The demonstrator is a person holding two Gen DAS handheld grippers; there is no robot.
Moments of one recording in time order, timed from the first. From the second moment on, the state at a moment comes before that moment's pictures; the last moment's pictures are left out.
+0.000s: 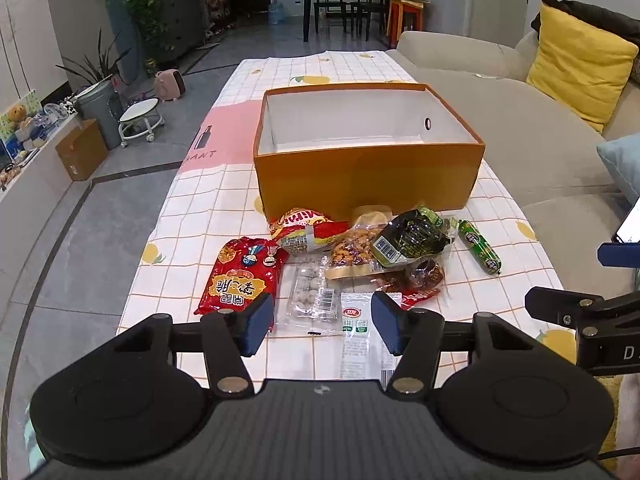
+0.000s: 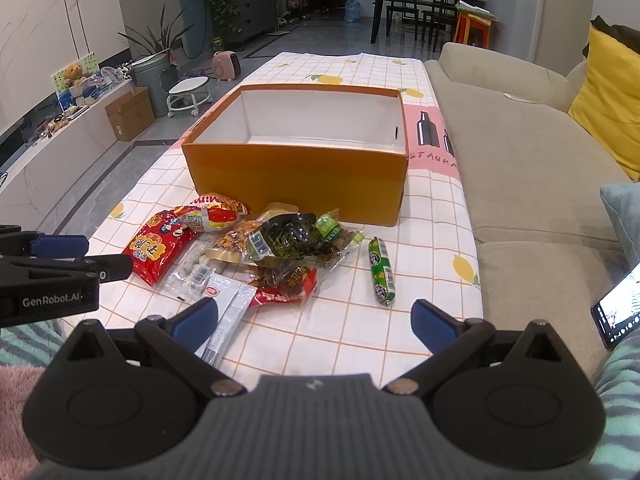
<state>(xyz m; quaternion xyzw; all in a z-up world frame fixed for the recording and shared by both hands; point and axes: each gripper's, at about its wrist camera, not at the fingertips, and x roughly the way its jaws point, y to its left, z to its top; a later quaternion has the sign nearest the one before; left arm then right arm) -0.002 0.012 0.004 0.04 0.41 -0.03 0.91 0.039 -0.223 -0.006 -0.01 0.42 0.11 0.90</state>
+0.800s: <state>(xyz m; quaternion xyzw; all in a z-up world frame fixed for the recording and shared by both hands) -0.003 0.014 0.003 0.03 0.41 -0.03 0.91 0.039 -0.222 -0.006 -0.01 0.42 0.12 0.90</state>
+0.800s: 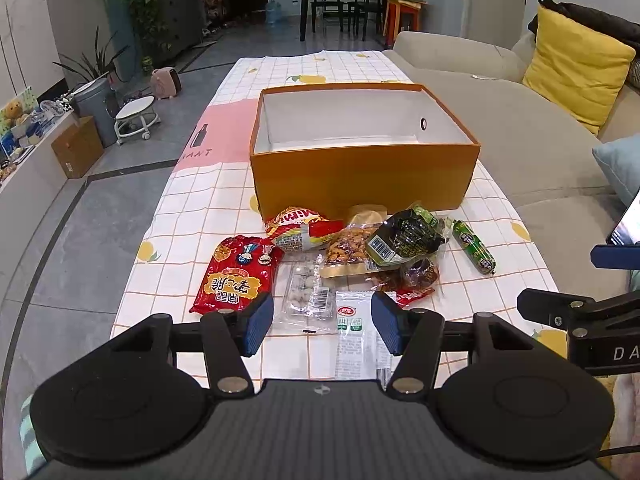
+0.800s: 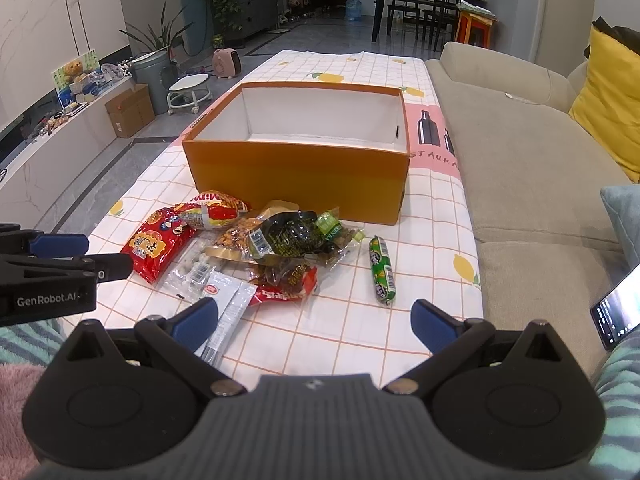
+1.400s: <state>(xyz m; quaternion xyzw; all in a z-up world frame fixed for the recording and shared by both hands) -0.003 0.016 0.003 0.03 0.42 -0.03 0.91 0.040 -0.222 -0.006 -0.01 0.42 0.12 0.90</state>
